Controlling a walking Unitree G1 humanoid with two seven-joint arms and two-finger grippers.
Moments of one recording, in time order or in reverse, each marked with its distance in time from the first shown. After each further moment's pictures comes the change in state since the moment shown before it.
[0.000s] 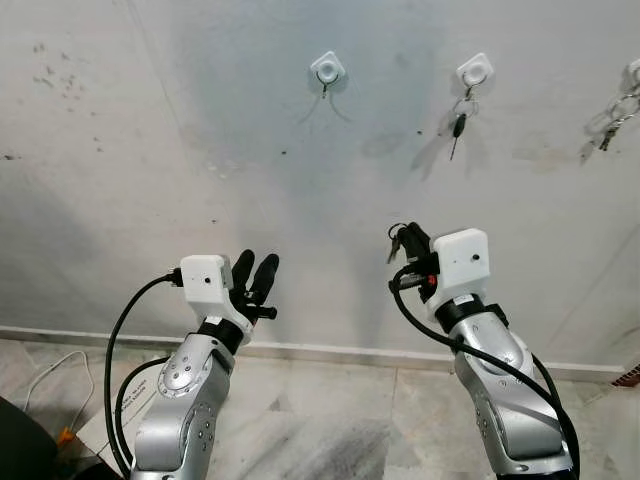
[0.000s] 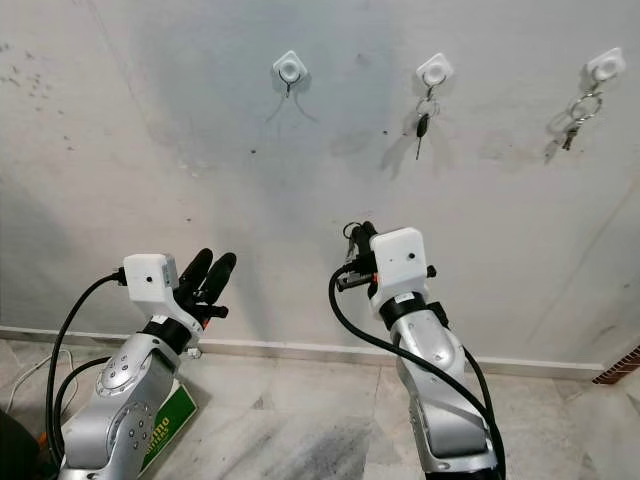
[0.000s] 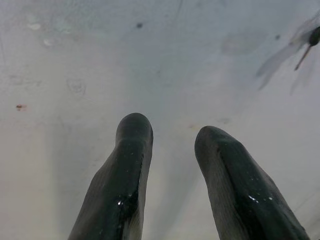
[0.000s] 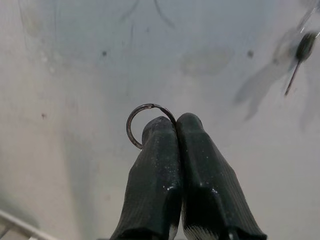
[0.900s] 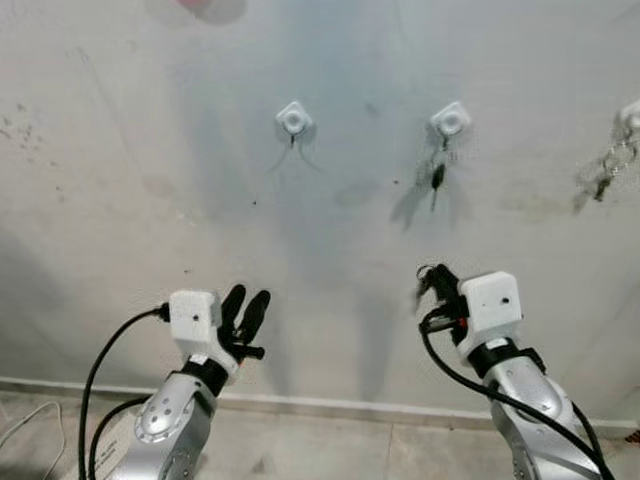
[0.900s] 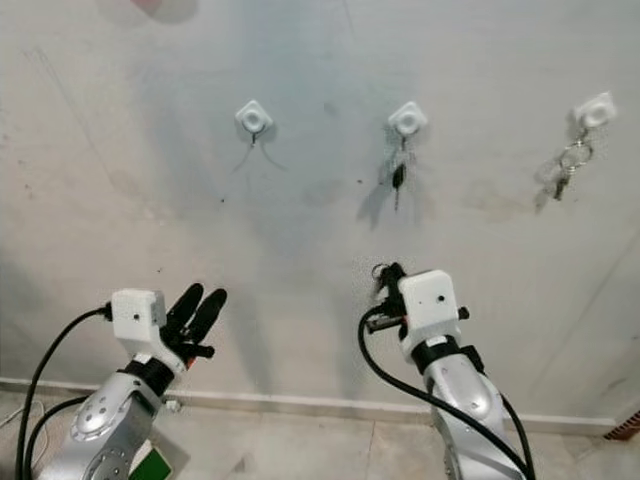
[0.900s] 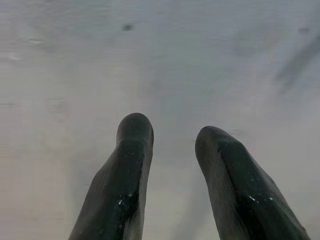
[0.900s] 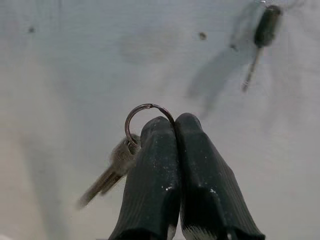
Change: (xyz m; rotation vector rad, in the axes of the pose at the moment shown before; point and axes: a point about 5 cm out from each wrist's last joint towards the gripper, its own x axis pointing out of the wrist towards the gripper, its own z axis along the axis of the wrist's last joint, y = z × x) left arm -0.035 0.015 -0.011 0.038 0.075 0.026; right arm -0.032 -0.007 -0.017 -0.031 0.081 0.009
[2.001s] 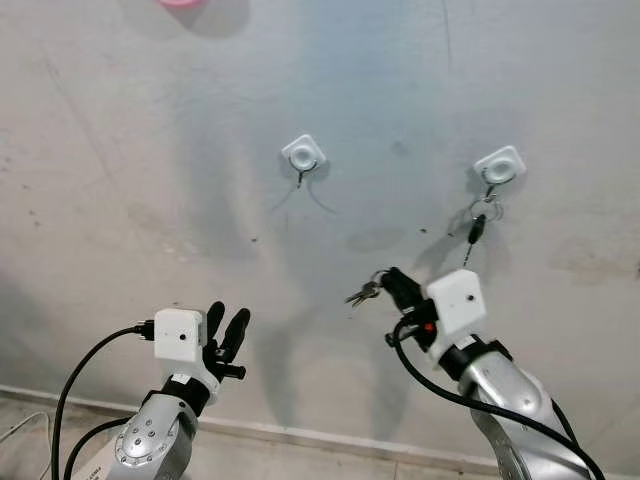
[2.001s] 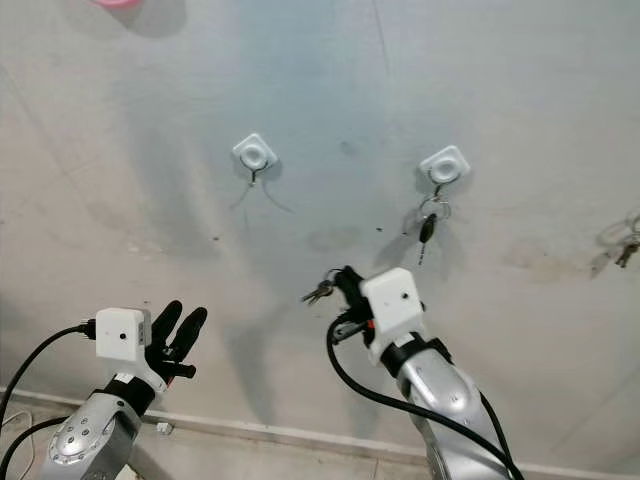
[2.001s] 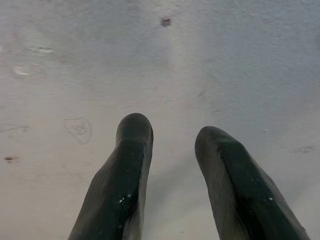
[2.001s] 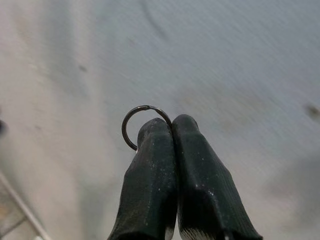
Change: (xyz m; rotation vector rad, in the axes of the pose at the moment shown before) left arm -0.015 0.003 -0.009 0.092 0.045 0.037; right arm 0.010 0.029 0.024 0.047 -0.055 0.297
